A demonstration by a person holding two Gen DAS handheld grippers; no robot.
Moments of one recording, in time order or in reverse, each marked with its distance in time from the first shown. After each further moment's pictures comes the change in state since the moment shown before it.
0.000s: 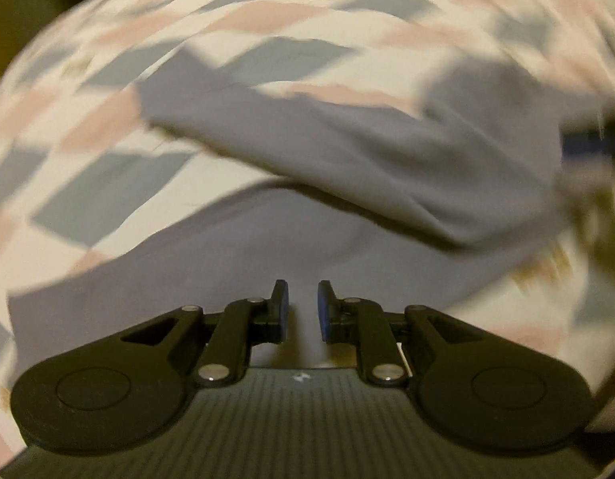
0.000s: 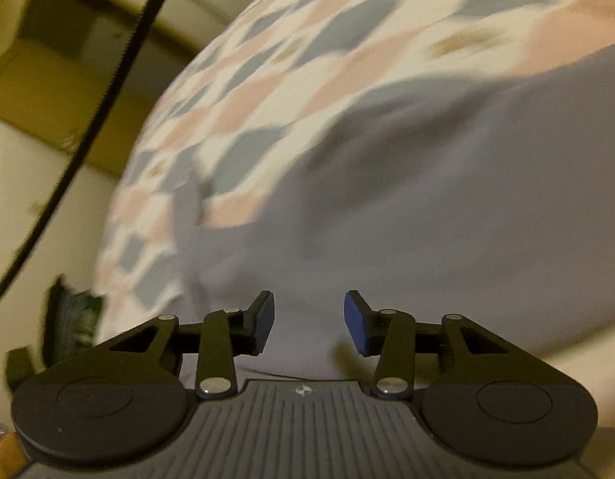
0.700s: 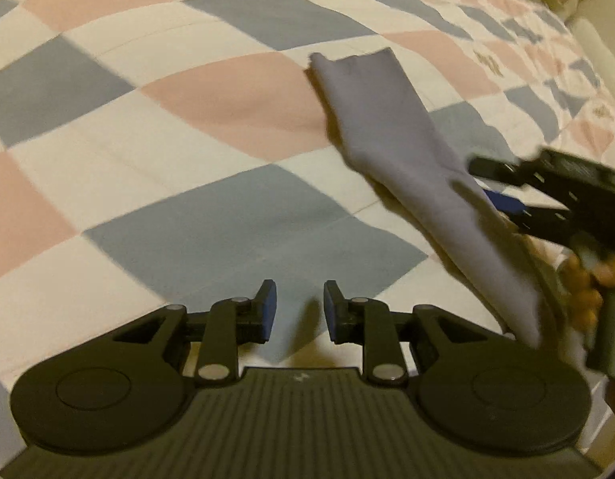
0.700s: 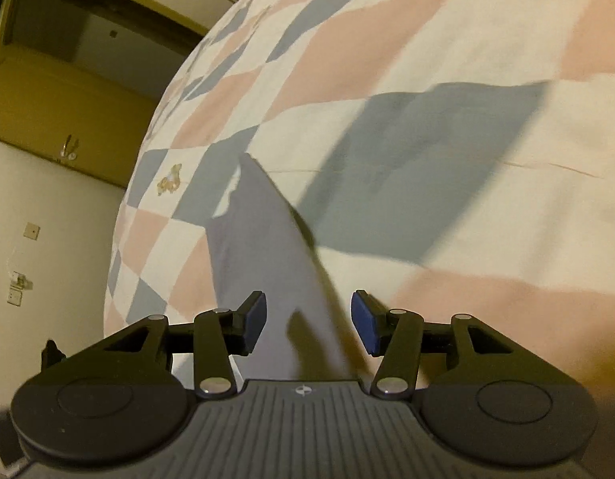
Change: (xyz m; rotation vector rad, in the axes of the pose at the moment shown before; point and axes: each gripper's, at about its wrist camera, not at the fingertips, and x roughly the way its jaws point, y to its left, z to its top) left arm 0.044 0.215 0.066 -0.307 0.081 -0.151; right arm 0.263 0.117 0.100 0.054 0.003 0.011
